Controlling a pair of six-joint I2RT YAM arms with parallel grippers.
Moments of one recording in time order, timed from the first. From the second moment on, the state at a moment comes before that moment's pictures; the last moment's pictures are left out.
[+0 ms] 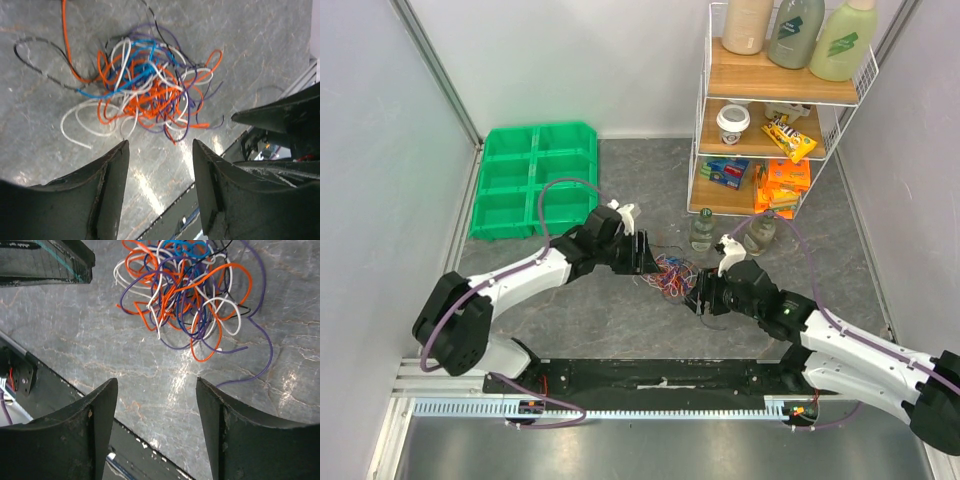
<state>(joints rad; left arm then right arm) -0.67 1.41 0.82 -0.17 0.35 -0.61 0.84 0.85 0.45 -0.22 0.00 0.66</state>
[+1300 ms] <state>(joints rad) -0.80 1.43 0.95 -0.12 0.42 -0.55 0.84 0.87 0.39 -0.02 0.12 0.67</state>
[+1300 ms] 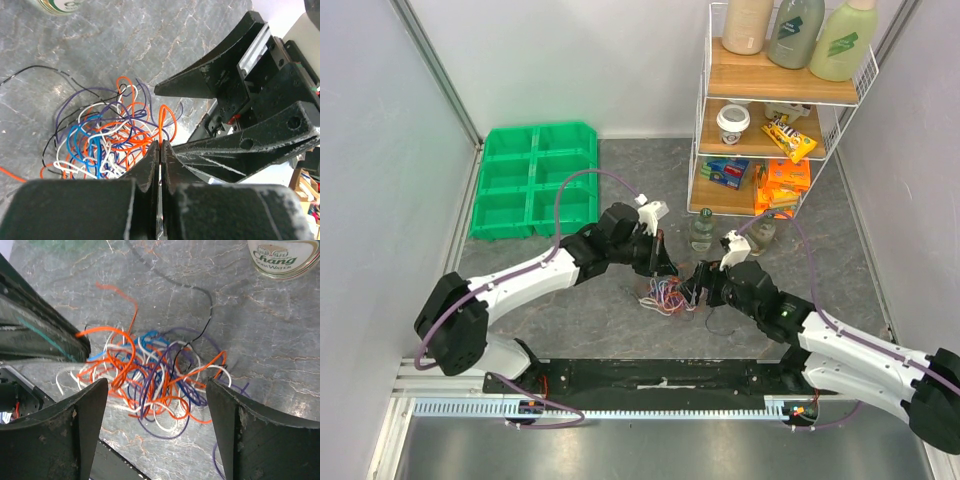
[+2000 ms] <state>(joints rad) -0.83 1.16 1.09 -0.12 0.45 -0.68 0.84 0.83 0.33 -0.27 0.43 0.84</state>
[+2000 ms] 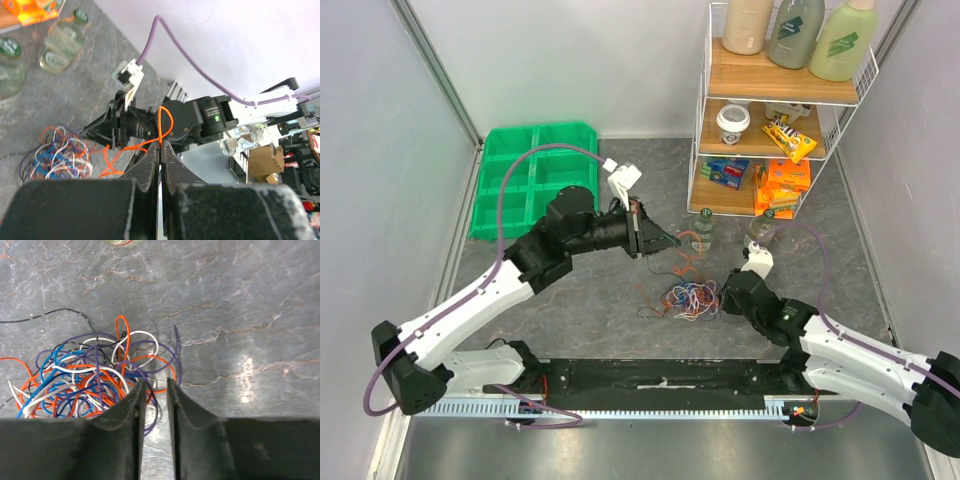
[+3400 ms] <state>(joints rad) -0.83 0.93 1.10 -0.28 0.21 -0.68 0.99 0.84 1.14 -0.25 0.22 0.41</state>
